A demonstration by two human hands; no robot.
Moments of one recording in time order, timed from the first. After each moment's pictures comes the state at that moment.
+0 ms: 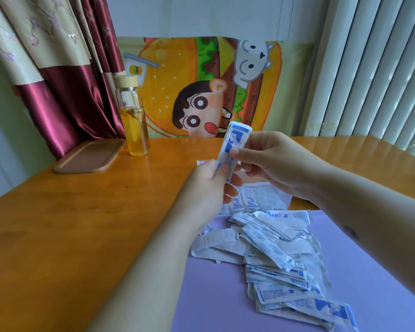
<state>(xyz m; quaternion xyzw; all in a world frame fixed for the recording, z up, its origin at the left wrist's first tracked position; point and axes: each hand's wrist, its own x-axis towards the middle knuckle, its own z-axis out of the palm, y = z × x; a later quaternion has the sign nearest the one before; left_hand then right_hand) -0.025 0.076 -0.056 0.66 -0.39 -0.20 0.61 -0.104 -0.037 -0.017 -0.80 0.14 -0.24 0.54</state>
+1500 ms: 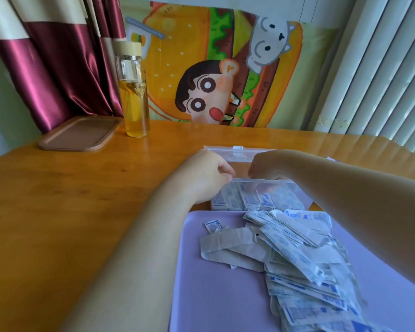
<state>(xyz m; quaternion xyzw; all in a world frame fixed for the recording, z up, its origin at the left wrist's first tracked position) 0.042 0.066 -0.069 0.82 -0.48 -0.10 0.29 -0.008 -0.103 -0.067 -0.92 0.35 0.19 0.04</state>
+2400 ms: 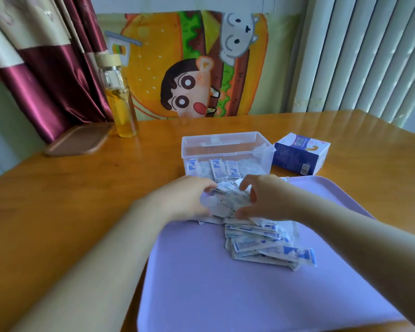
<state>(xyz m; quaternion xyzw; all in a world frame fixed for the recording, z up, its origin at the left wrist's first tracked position) -0.020 0.091 -0.091 0.81 -0.56 -0.13 0.08 -0.156 -0.038 -0.102 -0.95 0.27 0.00 0.14</state>
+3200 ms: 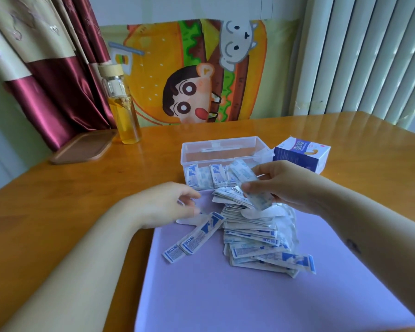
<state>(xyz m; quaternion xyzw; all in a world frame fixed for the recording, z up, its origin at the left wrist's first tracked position) -0.007 0.114 -0.081 0.82 -0.49 -0.23 0.18 -0.171 -0.054 -0.080 -0.78 0.27 -0.11 0.55</state>
